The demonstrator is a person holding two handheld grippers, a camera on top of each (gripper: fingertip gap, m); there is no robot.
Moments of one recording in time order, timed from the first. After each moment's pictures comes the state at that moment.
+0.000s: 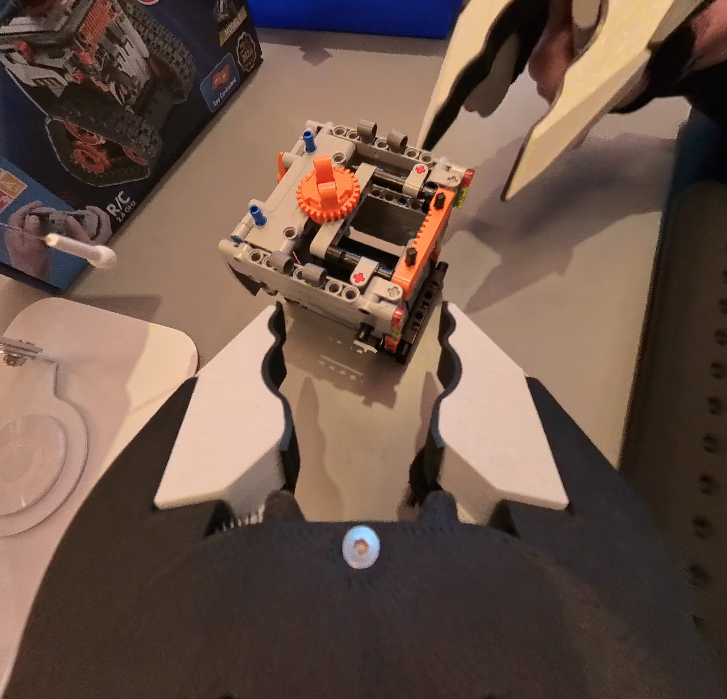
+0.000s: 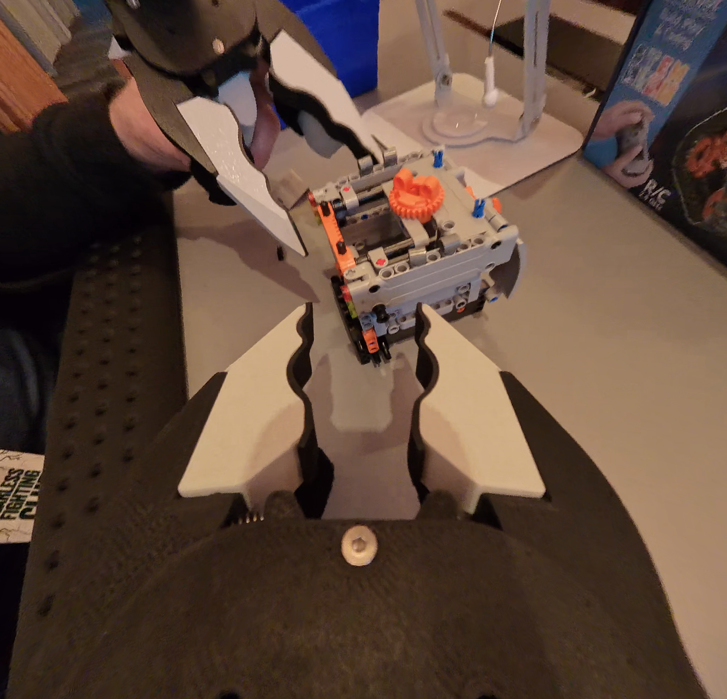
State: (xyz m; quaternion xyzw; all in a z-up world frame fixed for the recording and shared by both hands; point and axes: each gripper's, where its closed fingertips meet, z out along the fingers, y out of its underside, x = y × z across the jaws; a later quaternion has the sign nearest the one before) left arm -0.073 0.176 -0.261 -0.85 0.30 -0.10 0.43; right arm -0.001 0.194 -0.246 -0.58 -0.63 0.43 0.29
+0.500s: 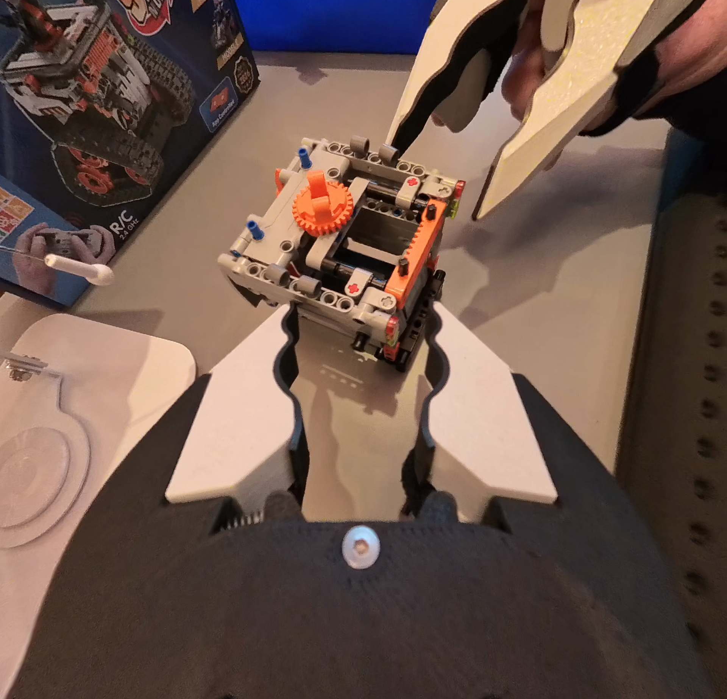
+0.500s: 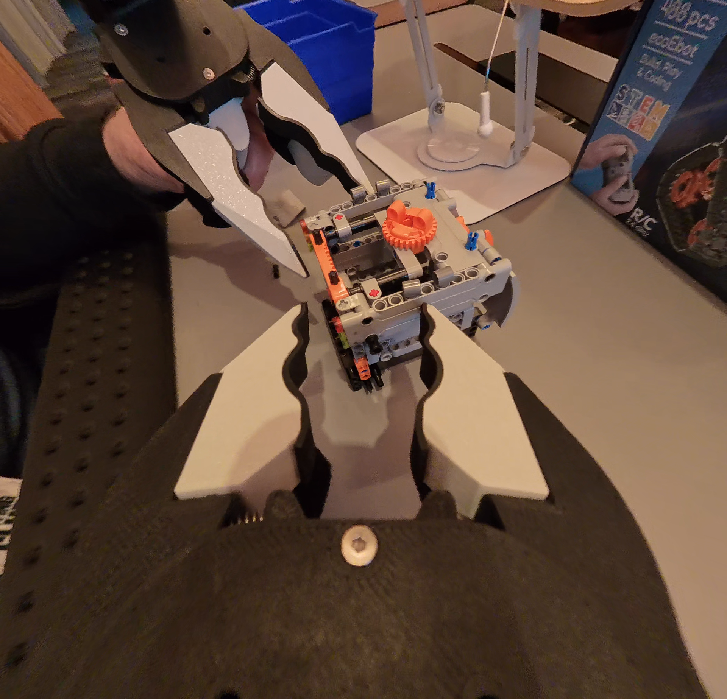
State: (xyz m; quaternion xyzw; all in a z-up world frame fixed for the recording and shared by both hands) left arm -0.065 0.175 -0.257 -0.84 0.31 -0.10 0.45; right arm -0.013 0.192 -0.240 -0.57 -0.62 0.44 0.32
